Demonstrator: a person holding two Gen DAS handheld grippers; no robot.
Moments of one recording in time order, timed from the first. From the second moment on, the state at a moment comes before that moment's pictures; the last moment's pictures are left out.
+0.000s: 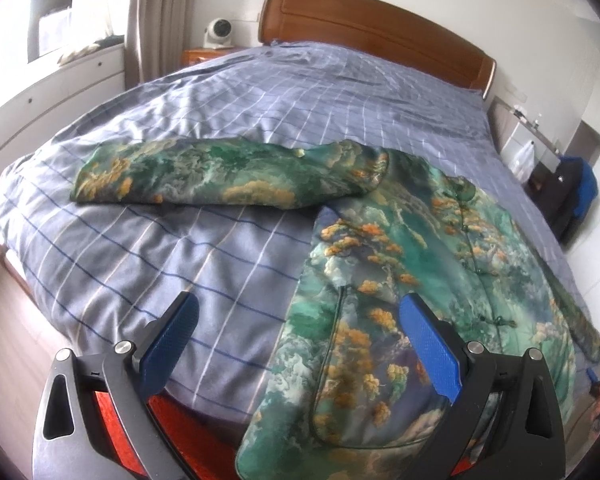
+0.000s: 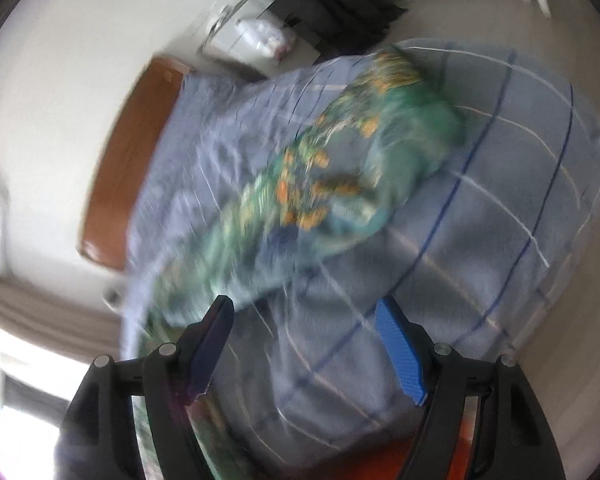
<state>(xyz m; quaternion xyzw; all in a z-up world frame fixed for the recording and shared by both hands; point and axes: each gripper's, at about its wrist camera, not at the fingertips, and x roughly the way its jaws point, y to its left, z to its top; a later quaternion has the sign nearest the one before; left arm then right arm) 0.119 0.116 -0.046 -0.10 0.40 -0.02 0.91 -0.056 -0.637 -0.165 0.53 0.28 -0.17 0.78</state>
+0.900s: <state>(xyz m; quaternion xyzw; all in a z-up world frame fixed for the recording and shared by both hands) 0.119 0.122 -0.055 -0.15 0.41 -0.03 0.90 0.083 -0.621 0.036 0.30 0.24 -0.20 0.90</state>
